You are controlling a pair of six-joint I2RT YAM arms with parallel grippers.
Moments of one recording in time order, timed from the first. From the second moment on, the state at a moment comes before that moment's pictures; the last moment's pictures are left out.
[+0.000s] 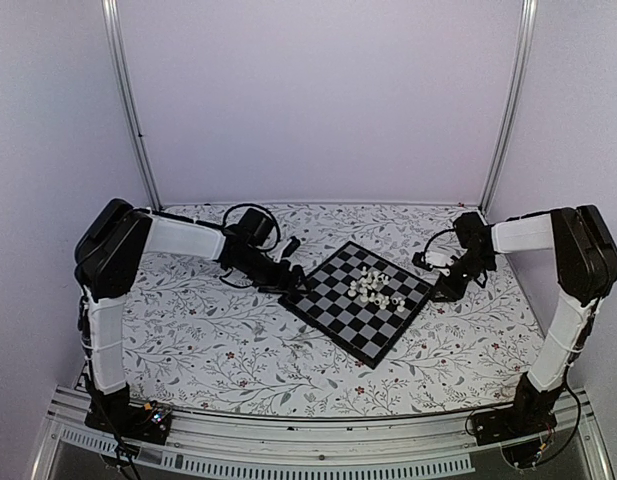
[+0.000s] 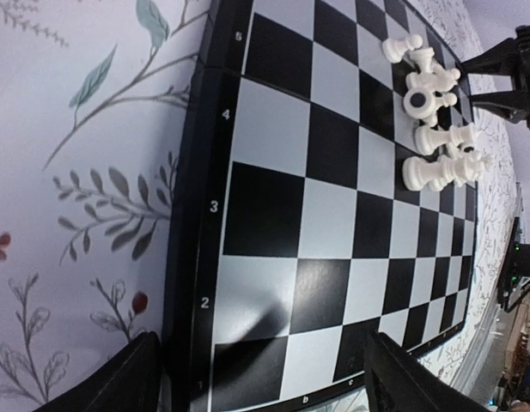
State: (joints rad) left arm -0.60 2.10 1.36 -0.27 0.49 -0.30; right arm 0.19 1.83 1.06 -0.50 -0.26 -0.82
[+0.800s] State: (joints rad) left arm -0.67 1.63 0.84 -0.22 0.39 -0.45; right arm 0.35 2.07 1.39 -0.54 -0.29 -0.78
